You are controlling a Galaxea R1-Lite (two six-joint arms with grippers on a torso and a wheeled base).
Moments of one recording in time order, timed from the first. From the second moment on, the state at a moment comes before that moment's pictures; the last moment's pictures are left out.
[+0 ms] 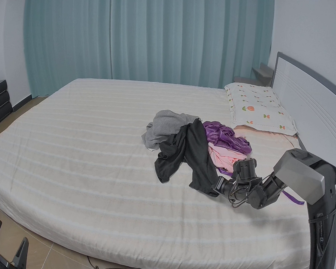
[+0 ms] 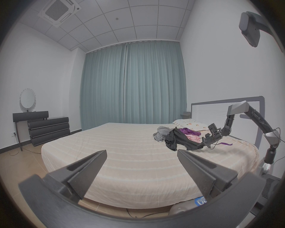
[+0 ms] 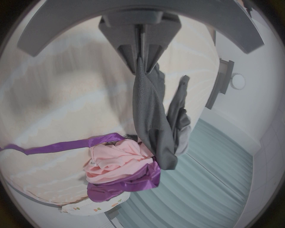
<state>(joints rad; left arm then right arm) 0.00 0.02 -0.02 0.00 -0.04 0.00 0.31 2.53 -1.21 -0.66 0.15 0.70</state>
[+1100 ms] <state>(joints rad) 0.00 0.02 -0.02 0.00 -0.04 0.00 0.55 1.49 -0.45 -1.13 0.27 0.75</state>
